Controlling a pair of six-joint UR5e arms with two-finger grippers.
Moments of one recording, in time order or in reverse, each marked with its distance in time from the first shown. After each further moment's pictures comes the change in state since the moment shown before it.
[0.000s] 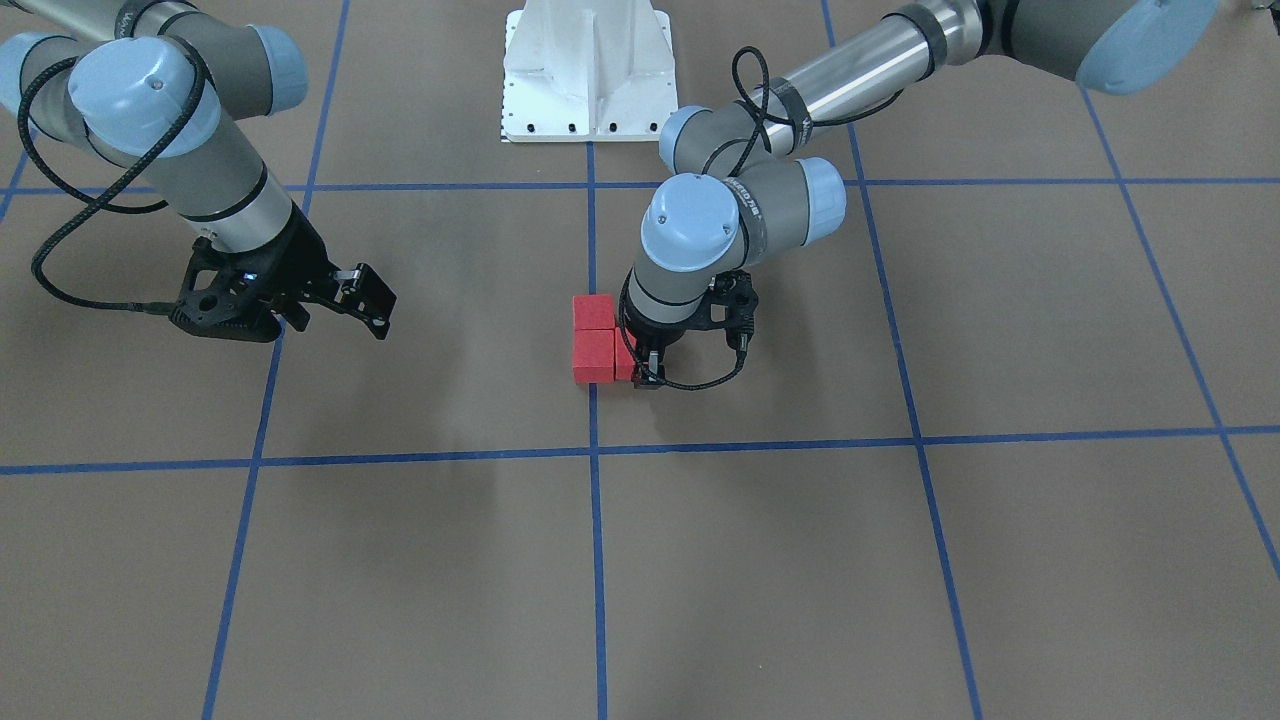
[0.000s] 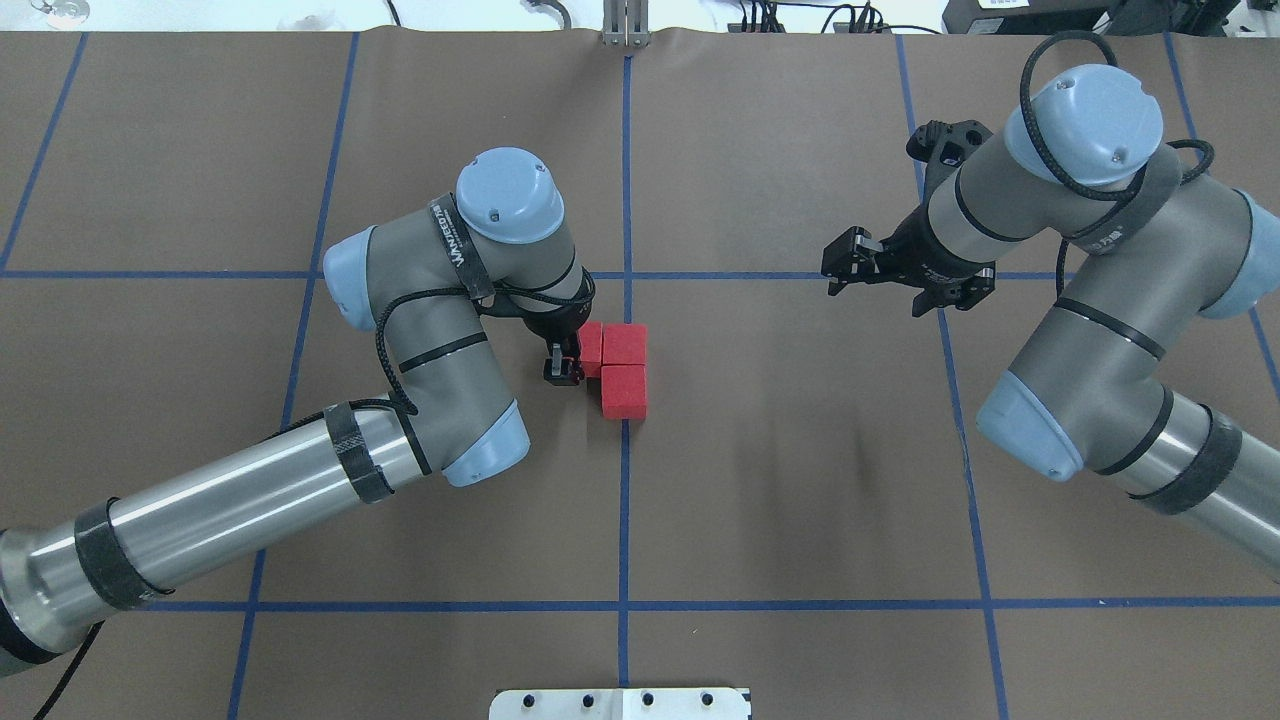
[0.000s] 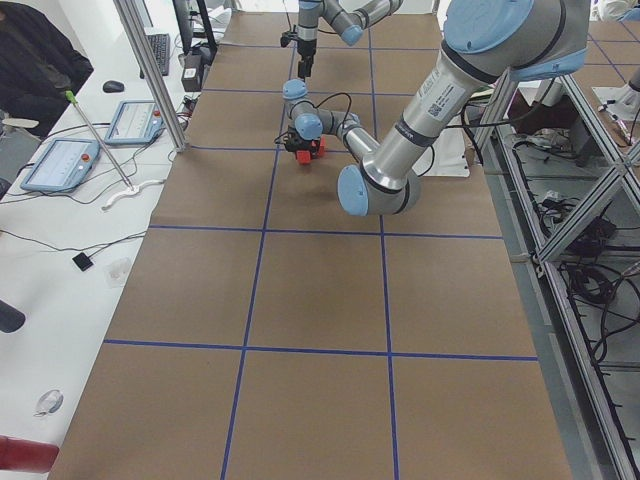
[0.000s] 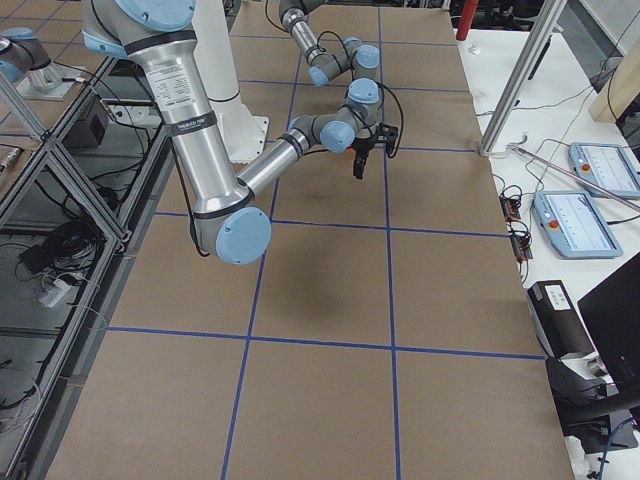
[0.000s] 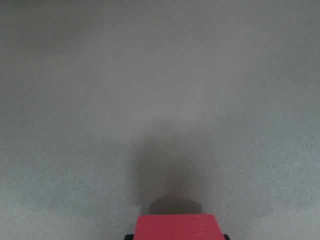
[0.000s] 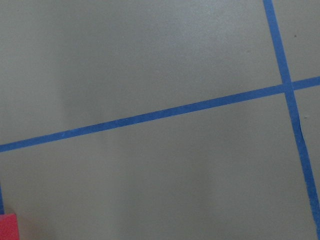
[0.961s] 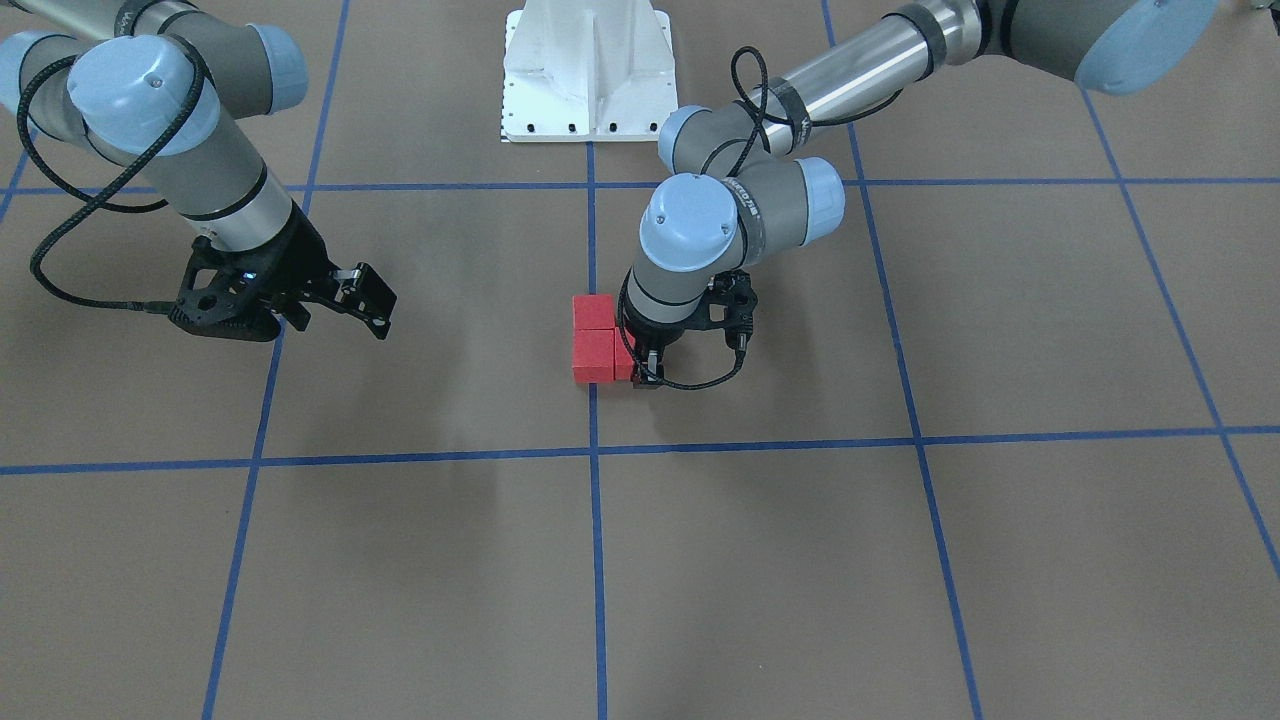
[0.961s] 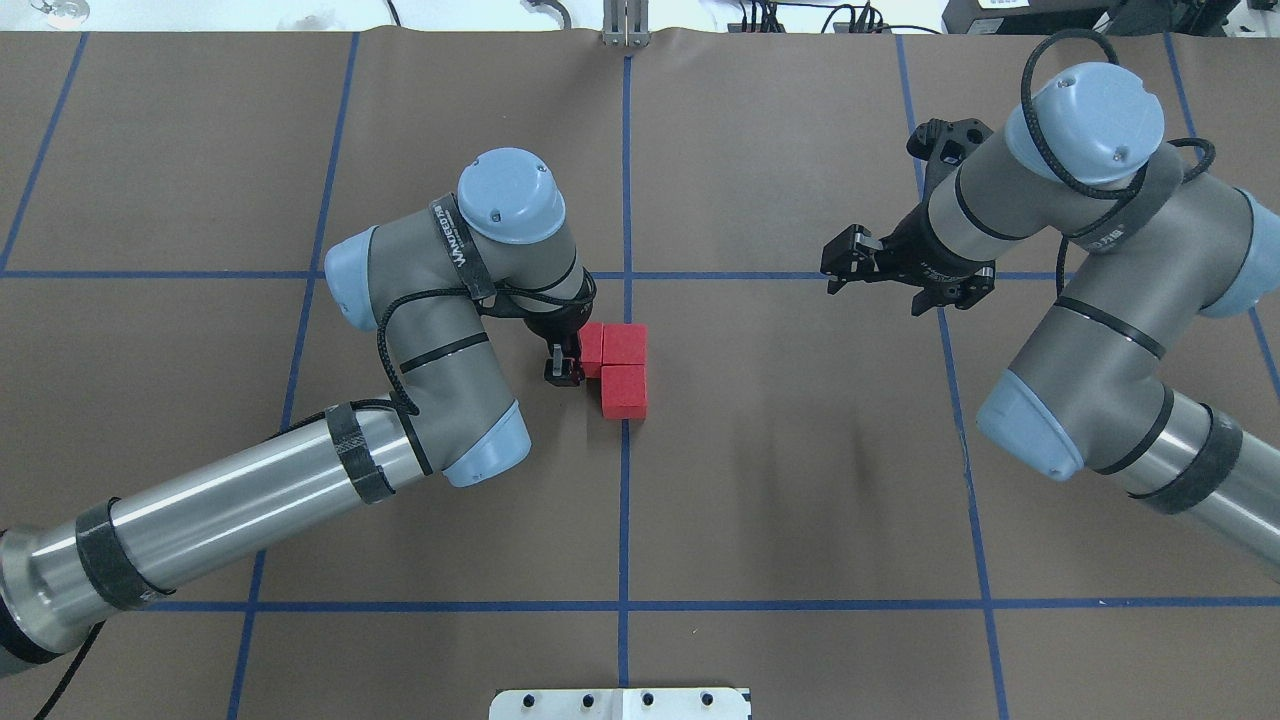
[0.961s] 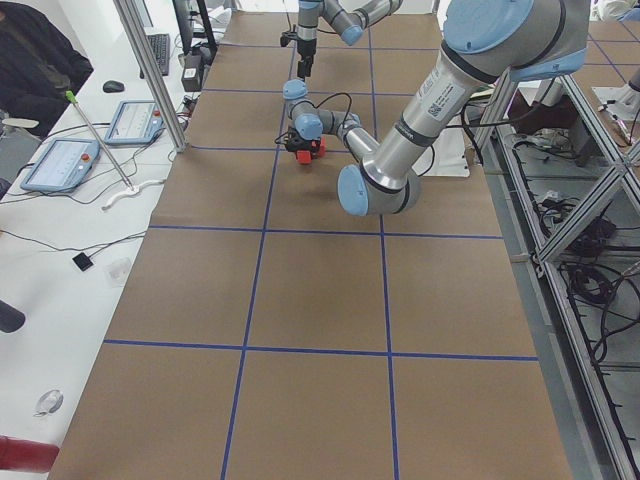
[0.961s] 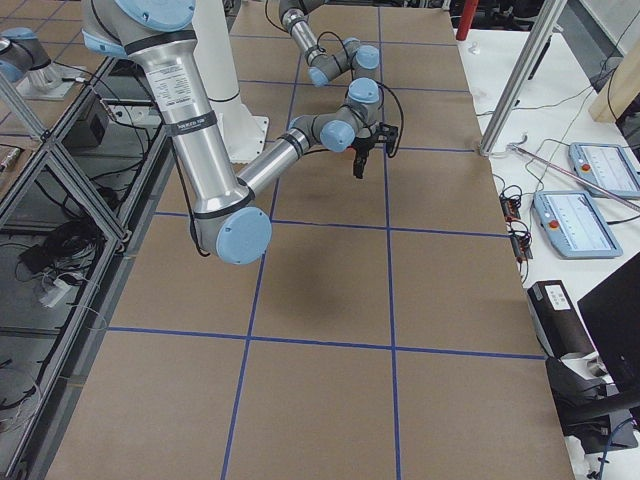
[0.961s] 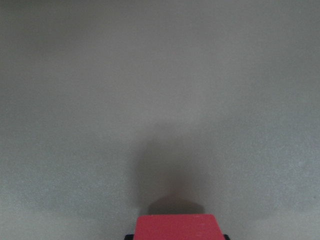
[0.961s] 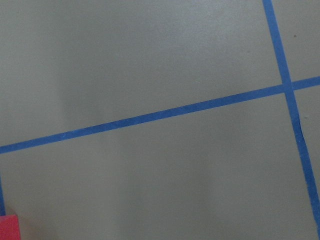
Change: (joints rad) left arm 0.001 -0.001 0.001 0.001 0.000 -0.001; right arm 0.001 0.002 0.003 0.000 0.000 0.007
